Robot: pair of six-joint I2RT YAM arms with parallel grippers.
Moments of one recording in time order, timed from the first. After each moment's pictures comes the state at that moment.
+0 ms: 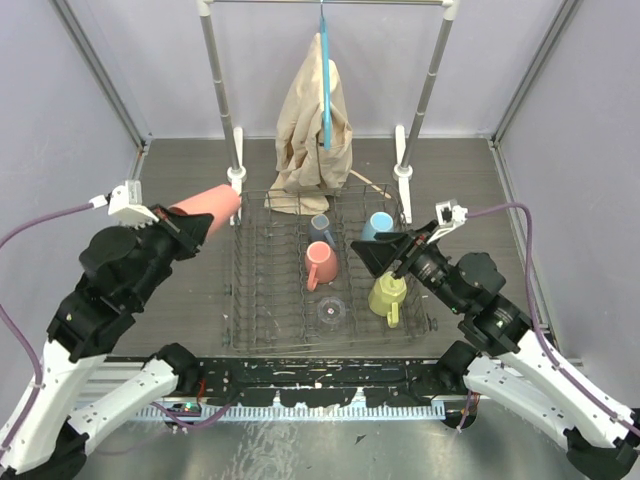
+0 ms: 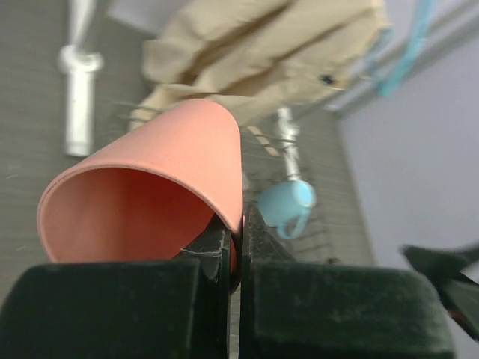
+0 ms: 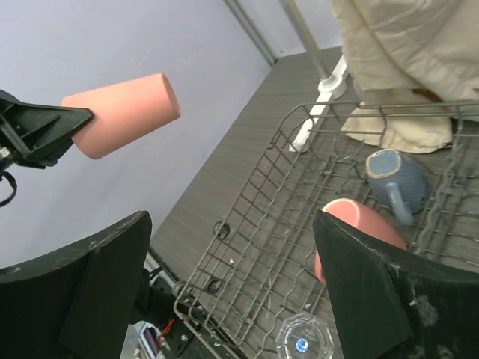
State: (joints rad) left arm -0.63 0.61 1.09 -0.57 -0.28 -0.68; right arm 0.76 0.58 0.69 -0.04 0.02 0.68
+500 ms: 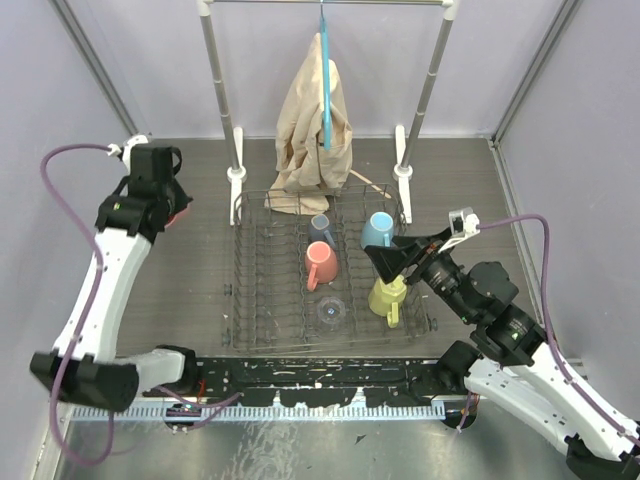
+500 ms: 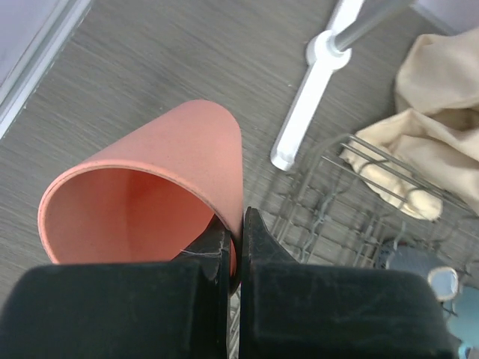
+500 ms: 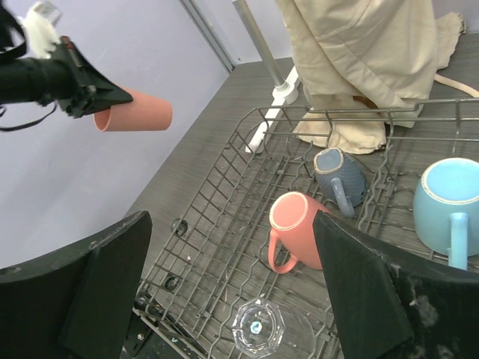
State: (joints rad) left arm -0.22 1.16 1.36 -0.85 -0.43 -0.57; right arm 0.76 0.48 0.70 -0.19 0.12 0.56
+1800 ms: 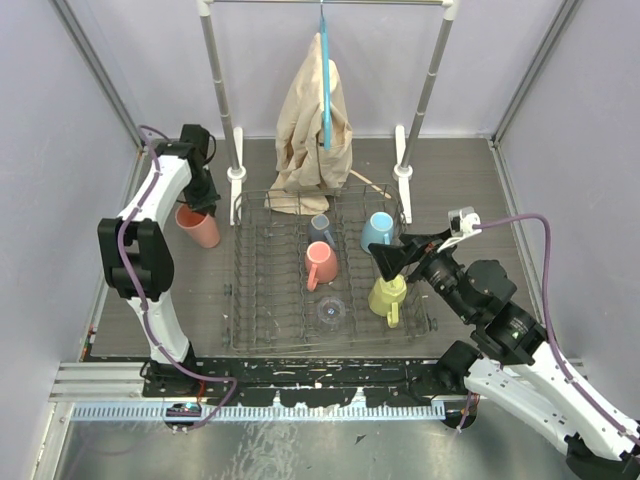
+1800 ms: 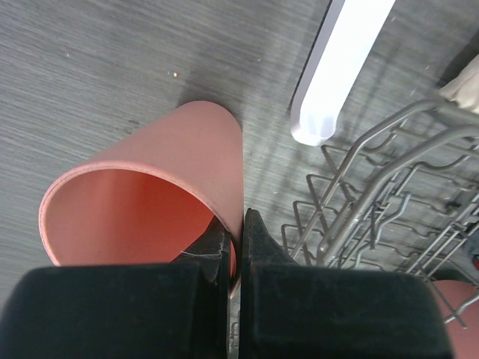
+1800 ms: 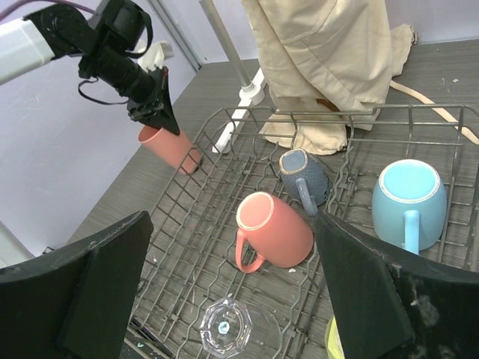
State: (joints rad) left arm -0.09 1.91 1.72 -1.05 -0.13 -0.42; right arm 0.76 0.49 0.72 -0.24 0.19 0.47
